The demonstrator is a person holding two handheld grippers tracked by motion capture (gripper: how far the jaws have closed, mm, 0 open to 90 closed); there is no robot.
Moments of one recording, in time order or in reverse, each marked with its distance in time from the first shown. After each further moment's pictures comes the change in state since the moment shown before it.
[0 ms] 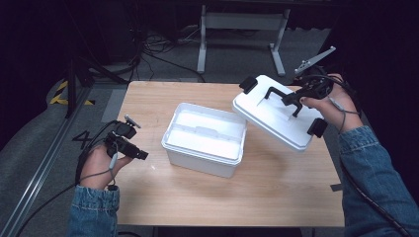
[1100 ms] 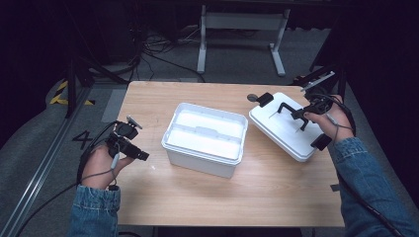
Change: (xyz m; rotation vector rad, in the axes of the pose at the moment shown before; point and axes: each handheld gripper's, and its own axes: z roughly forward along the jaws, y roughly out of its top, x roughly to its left) left arm 0.000 0.001 0.005 0.020 0.000 0.000; right arm -0.049 -0.069 0.062 0.088 -0.072 0.171
